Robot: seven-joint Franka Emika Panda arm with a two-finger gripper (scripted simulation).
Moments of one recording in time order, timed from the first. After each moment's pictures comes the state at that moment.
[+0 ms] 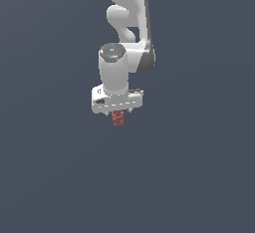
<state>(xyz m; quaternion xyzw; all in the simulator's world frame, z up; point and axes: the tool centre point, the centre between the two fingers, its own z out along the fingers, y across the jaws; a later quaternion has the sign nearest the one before) -0.027 -0.040 0.144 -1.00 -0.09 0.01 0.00</state>
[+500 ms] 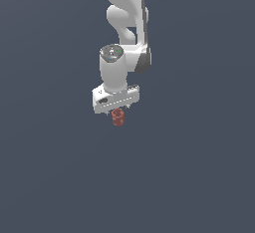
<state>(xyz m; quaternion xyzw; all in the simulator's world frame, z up) -0.054 -0.045 0.124 -0.98 -0.19 0.00 0.00</state>
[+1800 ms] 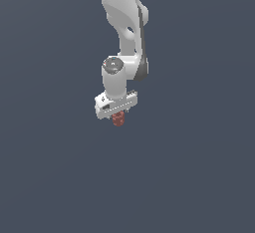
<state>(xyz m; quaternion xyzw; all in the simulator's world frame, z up) -0.067 -0.047 0.073 -0.97 -0.23 0.00 0.00</state>
